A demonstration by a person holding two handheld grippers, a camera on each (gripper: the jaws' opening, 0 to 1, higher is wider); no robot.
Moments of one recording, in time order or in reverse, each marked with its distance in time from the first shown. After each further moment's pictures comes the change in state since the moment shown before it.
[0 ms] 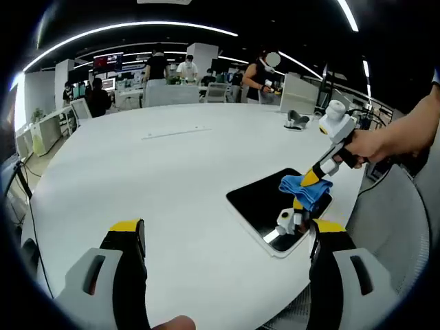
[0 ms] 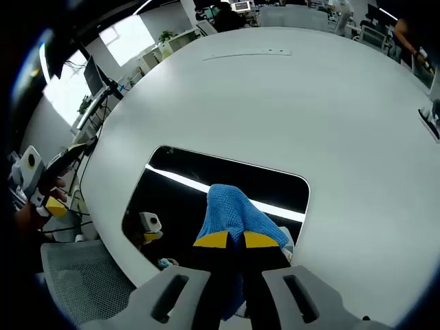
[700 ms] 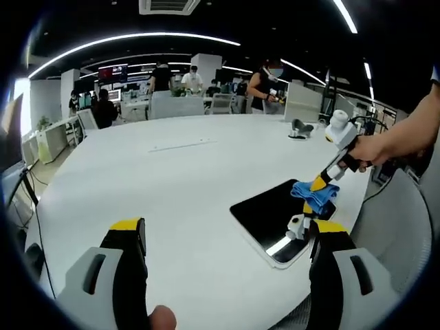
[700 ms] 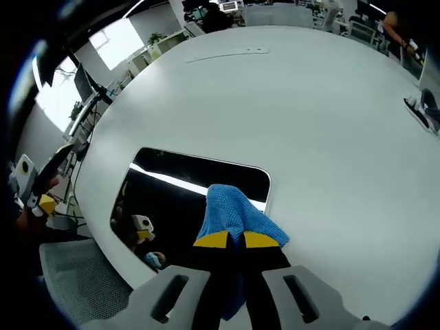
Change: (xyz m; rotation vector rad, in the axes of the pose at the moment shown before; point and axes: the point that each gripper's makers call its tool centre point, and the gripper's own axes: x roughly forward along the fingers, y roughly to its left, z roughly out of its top) left arm -0.001 -0.001 0.017 0.003 -0.060 0.032; right arm -0.011 -0.032 -0.004 0.043 0.012 -0.052
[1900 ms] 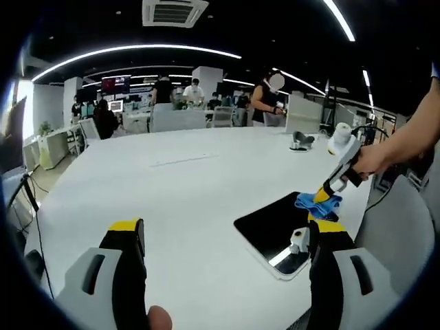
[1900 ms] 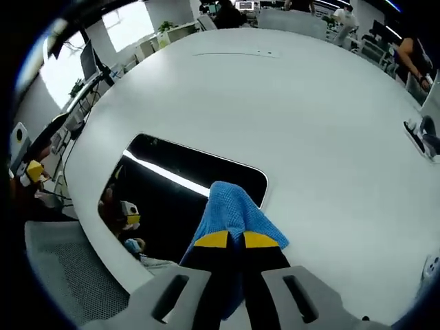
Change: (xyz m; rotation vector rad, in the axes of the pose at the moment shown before) left arm 0.003 -0.005 0.024 -0.002 -0.080 -0.030; right arm 0.000 -0.005 -0.002 -0.075 -0.012 -0.072
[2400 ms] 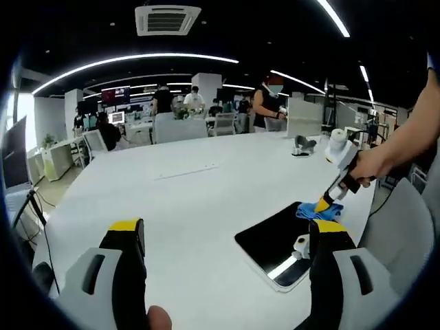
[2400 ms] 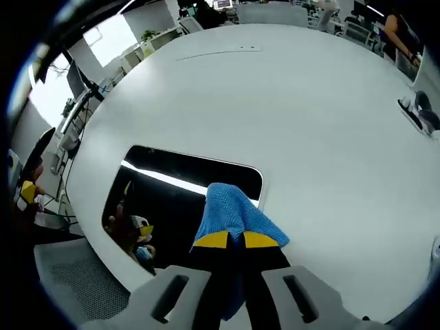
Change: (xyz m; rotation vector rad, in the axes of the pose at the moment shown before) left arm -0.011 0.009 0.024 0.022 -0.073 0.120; right arm 0.000 0.001 0.001 0.014 0.038 0.011
